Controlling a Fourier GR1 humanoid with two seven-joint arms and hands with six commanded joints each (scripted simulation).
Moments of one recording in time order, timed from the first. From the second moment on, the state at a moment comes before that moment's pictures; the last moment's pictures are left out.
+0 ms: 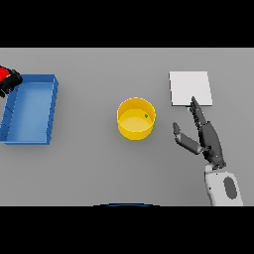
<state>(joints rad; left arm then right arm) -0.75 0.89 -0.72 -0.99 0.31 0.38 0.61 0.01 -0.10 0.08 -1.60 0.15 0.04 -0.11</state>
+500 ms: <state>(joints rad) -0.73 0.94 -0.74 -1.11 0.38 0.20 0.61 0.01 -0.10 0.09 -1.60 0.16 0.04 -0.11</state>
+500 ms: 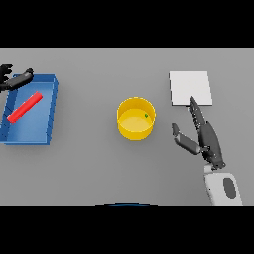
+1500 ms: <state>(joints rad) -0.70 0.93 -0.73 -1.14 0.37 0.31 0.52 -0.33 -0.35 0.34 -1.51 0.52 0.23 -0.07</state>
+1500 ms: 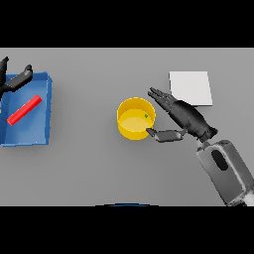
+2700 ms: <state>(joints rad) -0.68 0.91 -0.70 -1.10 0.41 0.30 0.45 -0.63 -0.37 0.64 -1.21 0.74 0.44 -0.21</state>
